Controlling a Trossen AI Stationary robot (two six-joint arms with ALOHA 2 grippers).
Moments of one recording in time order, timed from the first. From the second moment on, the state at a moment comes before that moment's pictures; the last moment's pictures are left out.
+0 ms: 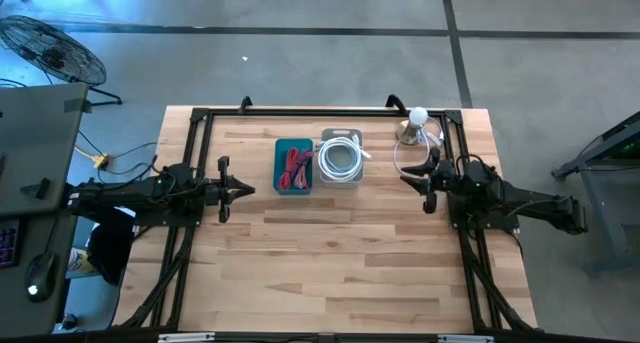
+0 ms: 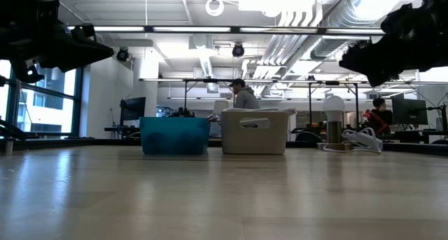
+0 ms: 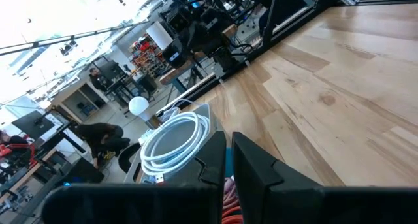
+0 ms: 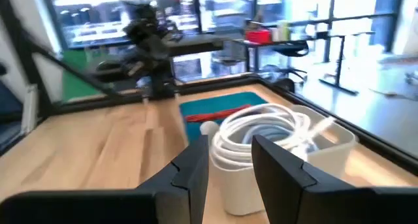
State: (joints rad) left arm 0.08 0.05 0.01 0.02 0.08 0.63; right arm -0.25 0.07 0.01 0.05 -0.05 0.10
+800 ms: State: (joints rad) left arm 0.08 0.05 0.01 0.02 0.08 0.63; right arm -0.25 0.06 0.01 0.03 -0.04 0.10
